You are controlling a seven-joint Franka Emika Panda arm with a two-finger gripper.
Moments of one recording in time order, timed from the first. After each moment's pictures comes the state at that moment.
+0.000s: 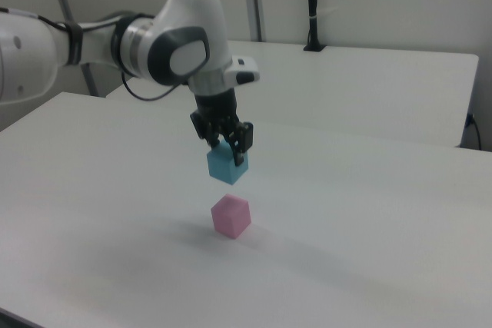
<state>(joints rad) -0.18 0.15 -0.04 -1.76 0.01 1.97 -0.12</state>
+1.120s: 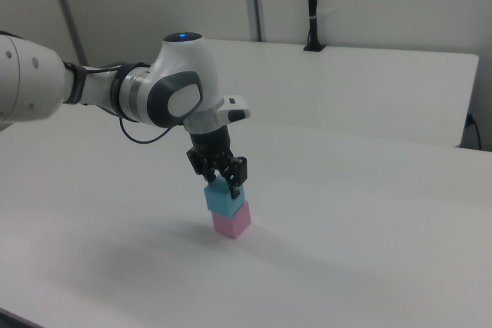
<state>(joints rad) -0.15 0.16 -0.02 -1.95 -0.08 2.15 -0.07</state>
